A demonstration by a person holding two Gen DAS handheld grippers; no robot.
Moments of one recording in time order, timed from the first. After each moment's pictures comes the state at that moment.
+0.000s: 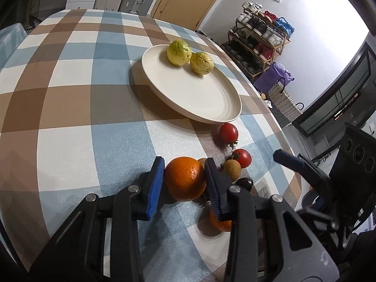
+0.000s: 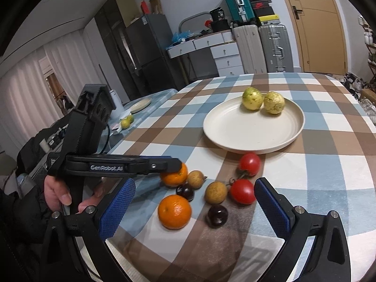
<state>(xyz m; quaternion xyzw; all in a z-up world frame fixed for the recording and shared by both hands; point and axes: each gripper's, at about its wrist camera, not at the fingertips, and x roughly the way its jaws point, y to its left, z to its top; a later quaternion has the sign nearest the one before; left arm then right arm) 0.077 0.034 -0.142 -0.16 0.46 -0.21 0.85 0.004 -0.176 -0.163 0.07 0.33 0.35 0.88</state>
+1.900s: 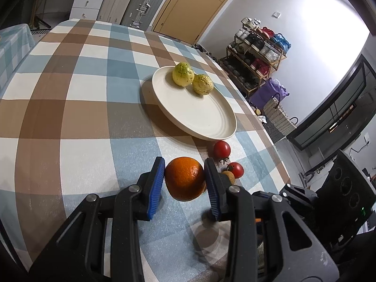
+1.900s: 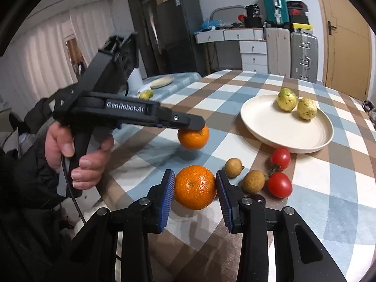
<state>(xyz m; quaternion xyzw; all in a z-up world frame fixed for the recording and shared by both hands) 0.062 0.067 -0.117 -0.19 0.42 -0.21 0.86 -0.016 -0.140 -0.169 -0.01 0.32 0.39 0.86</state>
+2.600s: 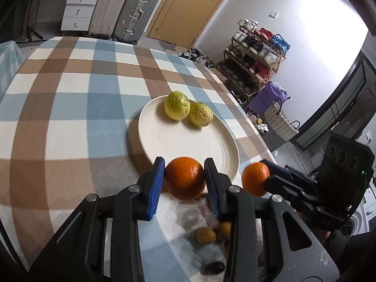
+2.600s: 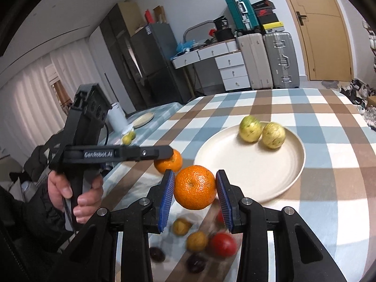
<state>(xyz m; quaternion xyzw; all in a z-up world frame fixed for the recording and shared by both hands) 0.152 0.044 -0.094 -0.18 0.41 -0.22 0.87 0.082 -0.189 -0.141 0.10 0.30 0.36 0.88</state>
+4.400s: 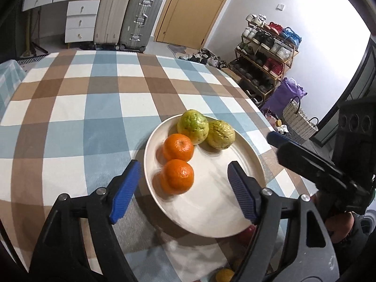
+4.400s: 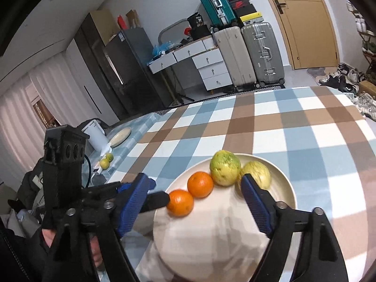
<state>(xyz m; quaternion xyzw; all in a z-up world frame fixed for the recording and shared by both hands) 0.213 0.020 -0.103 -0.12 0.40 -0.17 0.89 0.181 -0.189 -0.135 0.13 0.32 0.31 0.89</state>
